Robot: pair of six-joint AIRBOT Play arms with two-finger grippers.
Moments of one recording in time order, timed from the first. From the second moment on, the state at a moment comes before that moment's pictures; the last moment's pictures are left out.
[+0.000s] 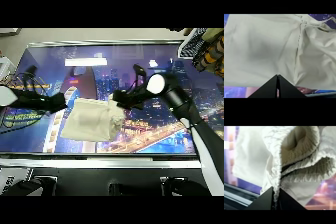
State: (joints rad) left arm -0.24 -1.10 1.21 1.23 -1.22 -1.97; right arm 0.45 -1.36 1.45 -1.17 1.22 2.03
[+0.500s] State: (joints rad) left arm -0.58 -1.58 1.21 0.71 -0.79 -1.90; right arm 0.26 -1.19 1.50 -1.36 1.50 1.96
